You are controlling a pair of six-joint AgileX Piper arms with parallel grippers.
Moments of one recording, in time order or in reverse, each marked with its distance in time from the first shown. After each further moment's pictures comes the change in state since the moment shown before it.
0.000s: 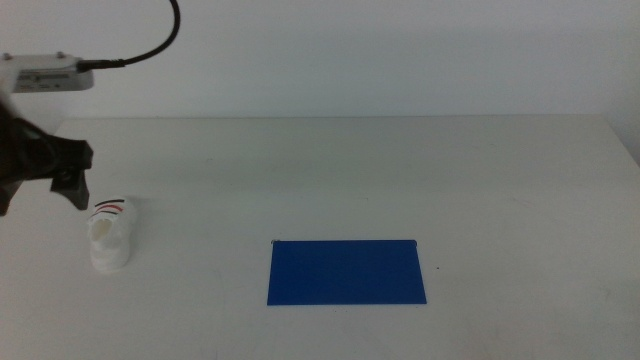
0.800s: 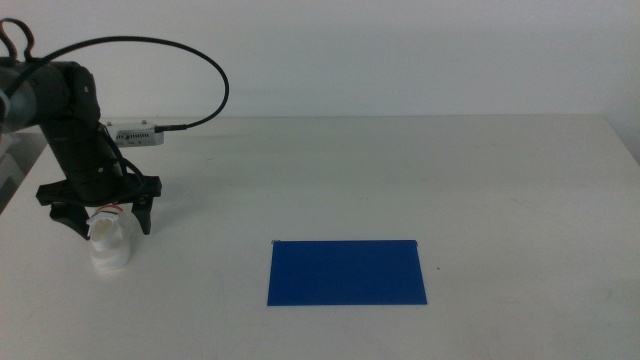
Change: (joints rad) left arm 0.000 0.609 -0.288 -0.025 -0.090 -0.010; right arm 0.000 0.000 0.000 0.000 0.000 0.000
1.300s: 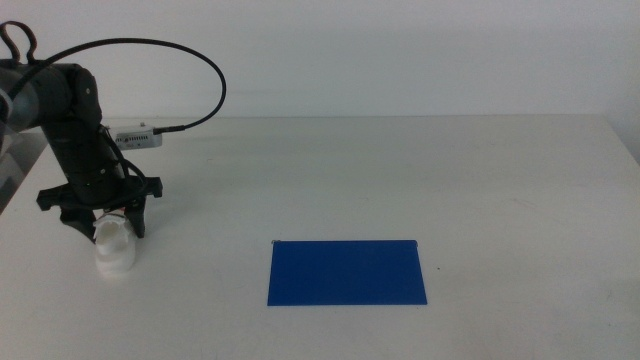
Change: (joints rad) left arm 0.000 0.012 -0.005 -0.008 0.021 -0.051; right arm 0.000 0.000 0.000 0.000 0.000 0.000
